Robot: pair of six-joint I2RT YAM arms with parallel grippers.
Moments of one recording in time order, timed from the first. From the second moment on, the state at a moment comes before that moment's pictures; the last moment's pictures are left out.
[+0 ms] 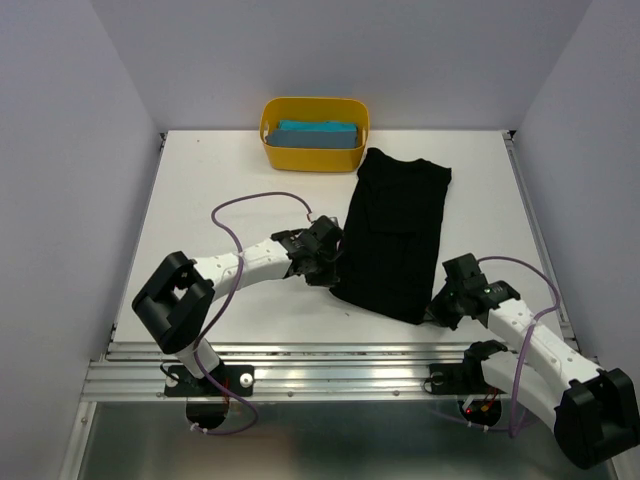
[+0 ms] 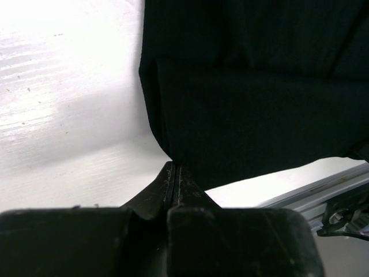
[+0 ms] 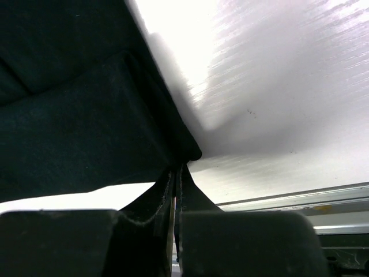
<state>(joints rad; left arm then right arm) -0.86 1.60 1.01 -0.47 0.00 -0.78 0.34 0.88 0.42 -0.73 -0.04 1.06</state>
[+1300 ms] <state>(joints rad) -0.72 1.76 1.26 -0.52 0.06 -0.68 0.34 1.04 0.69 -0.80 0.15 1.00</state>
